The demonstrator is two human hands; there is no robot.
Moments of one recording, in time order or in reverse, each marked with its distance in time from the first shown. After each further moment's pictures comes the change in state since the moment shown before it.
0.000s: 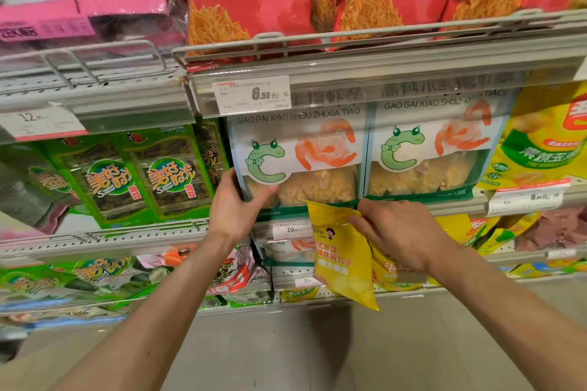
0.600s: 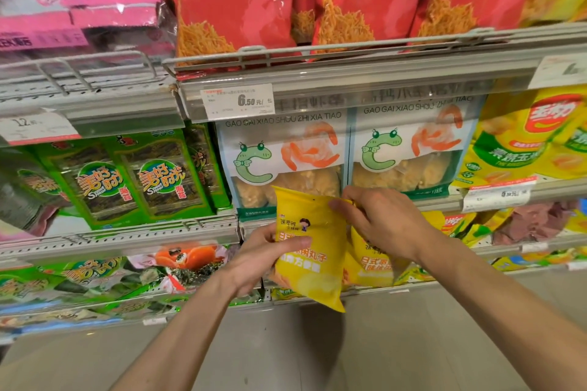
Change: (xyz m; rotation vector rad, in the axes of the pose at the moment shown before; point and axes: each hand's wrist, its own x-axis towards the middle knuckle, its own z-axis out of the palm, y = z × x) left_hand -0.076 0.025 0.024 -0.478 -0.658 -0.338; right_hand -0.008 -0.010 -0.034 0.281 0.086 0.026
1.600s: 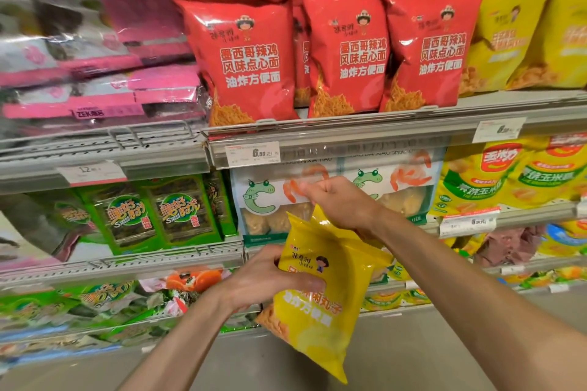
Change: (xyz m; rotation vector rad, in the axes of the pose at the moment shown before) left_hand -0.082 0.078 0.011 0.301 -0.236 0.167; right_hand 0.041 -0.075 -0.068 0.660 -0.070 0.260
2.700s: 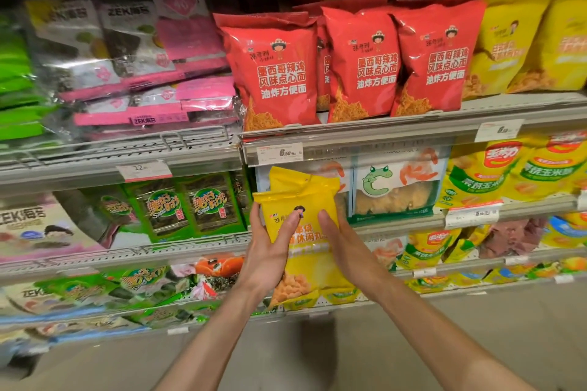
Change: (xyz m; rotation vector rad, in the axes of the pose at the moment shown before) left_hand -0.040 0.008 0.002 -0.078 0.606 0.059; right_hand -0.082 -0.007 0.063 0.385 0.018 0.117
